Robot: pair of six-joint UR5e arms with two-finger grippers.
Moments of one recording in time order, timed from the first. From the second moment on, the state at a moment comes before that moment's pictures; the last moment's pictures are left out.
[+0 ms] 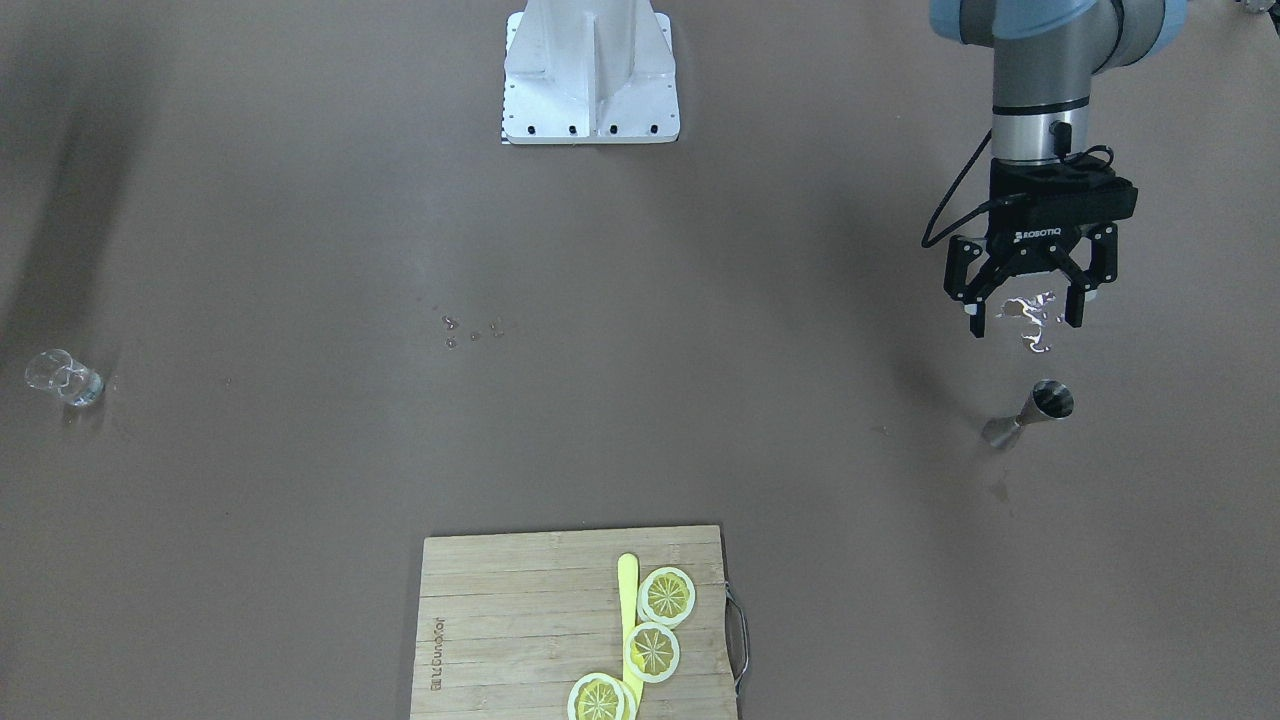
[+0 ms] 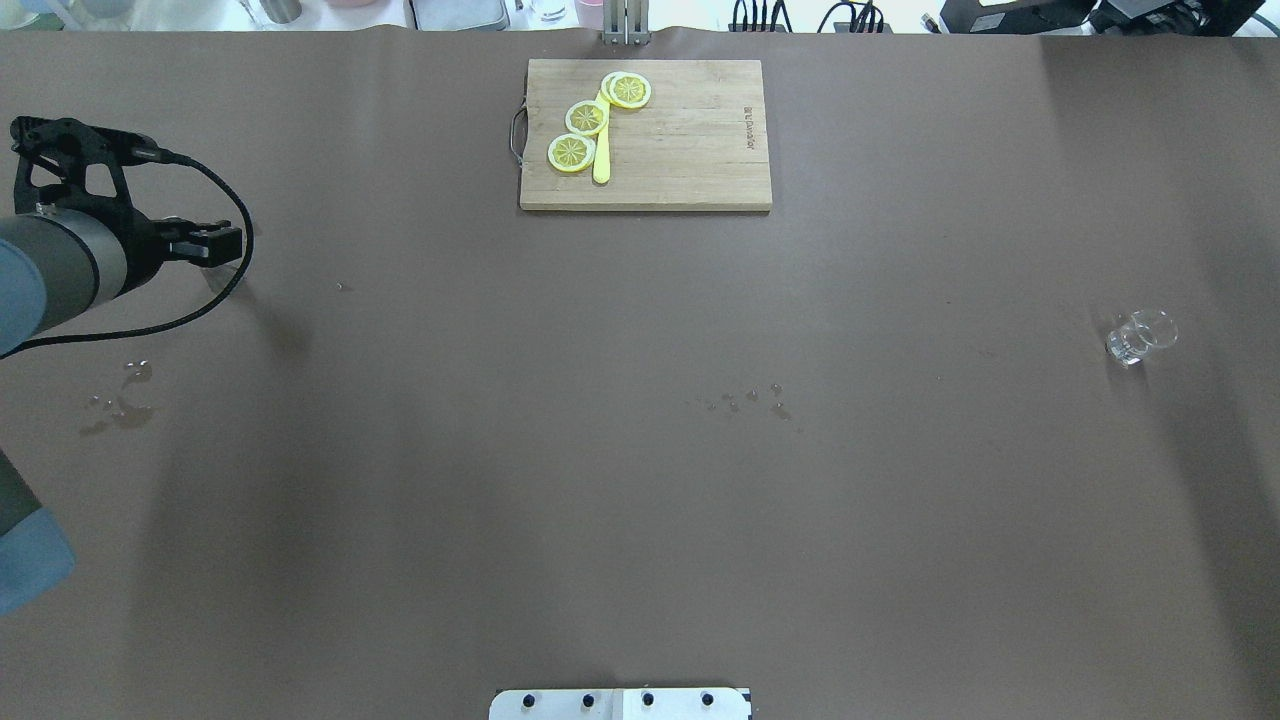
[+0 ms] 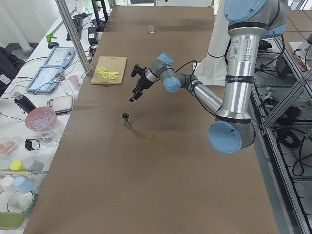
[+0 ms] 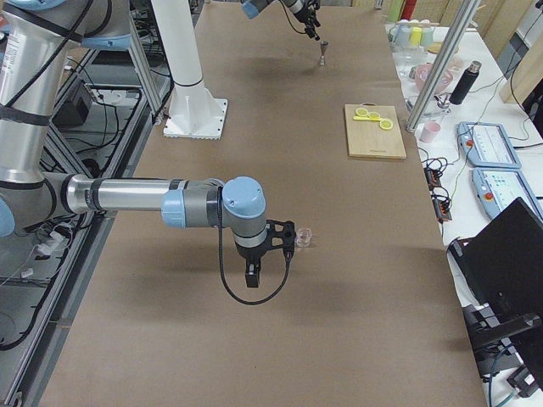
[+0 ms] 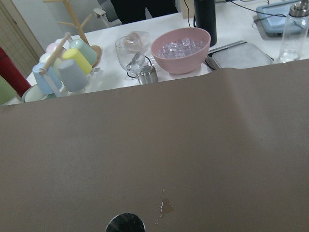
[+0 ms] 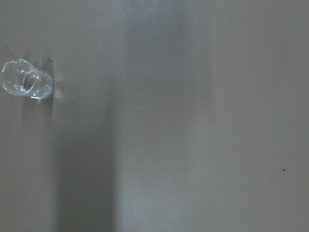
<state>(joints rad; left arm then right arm) -0.76 -1.65 -2.05 -1.89 -1.45 -0.87 1.58 -1.92 1.95 -1.54 2.30 0.02</state>
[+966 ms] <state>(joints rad) -1.19 -1.63 -1.94 -1.85 -2.05 -0.10 1.58 -1.90 1.95 -1.53 2.30 0.02</state>
